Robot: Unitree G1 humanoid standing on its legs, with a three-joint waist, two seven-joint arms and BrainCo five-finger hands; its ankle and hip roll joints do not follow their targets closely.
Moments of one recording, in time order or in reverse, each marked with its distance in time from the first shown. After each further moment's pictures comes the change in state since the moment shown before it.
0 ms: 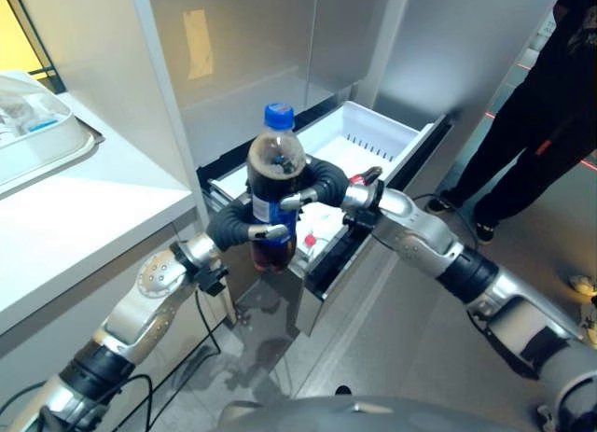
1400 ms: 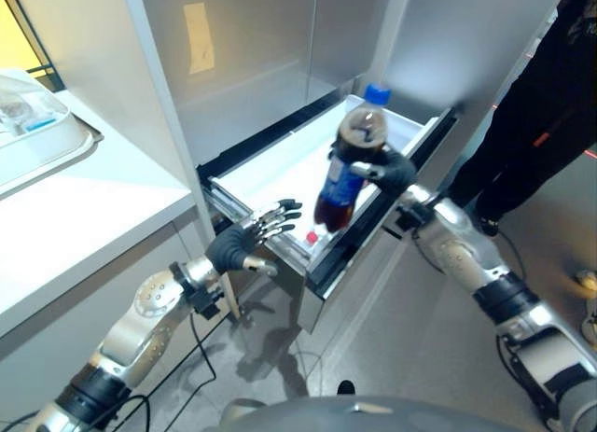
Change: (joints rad) left arm 0.144 -0.027 0.034 -0.003 -0.011 0.065 -0.101; right arm 0.225 -0.129 -0.341 0.064 0.029 -0.086 -0.140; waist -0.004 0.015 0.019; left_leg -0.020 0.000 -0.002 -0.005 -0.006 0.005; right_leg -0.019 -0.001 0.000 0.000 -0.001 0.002
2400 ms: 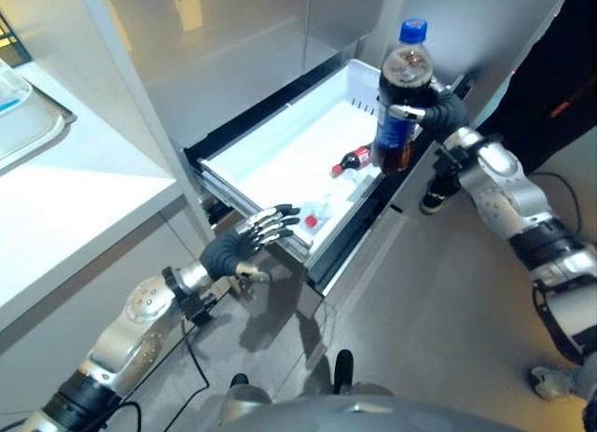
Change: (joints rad) left arm 0.011 0.039 0.002 -0.018 -0.097 0.001 -0.027; right arm -0.403 -0.151 0.113 0.334 -0.071 -0.035 -0.099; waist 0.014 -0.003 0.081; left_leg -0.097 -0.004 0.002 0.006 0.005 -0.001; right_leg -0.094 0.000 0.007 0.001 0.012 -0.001
